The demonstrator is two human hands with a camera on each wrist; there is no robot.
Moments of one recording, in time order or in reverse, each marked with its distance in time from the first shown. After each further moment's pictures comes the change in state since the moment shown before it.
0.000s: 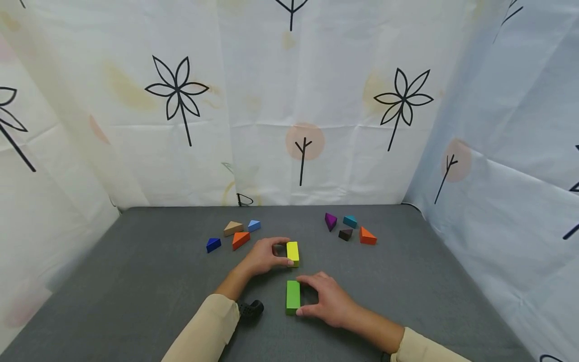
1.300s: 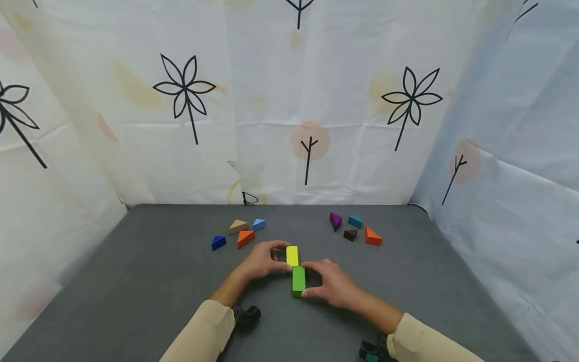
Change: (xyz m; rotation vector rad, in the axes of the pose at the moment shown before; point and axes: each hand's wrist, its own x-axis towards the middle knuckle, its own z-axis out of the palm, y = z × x) left_hand -0.019 -0.006 -0.005 -0.070 -0.011 -0.023; right_hand 0.025 0.009 -0.014 -0.010 0.012 0.000
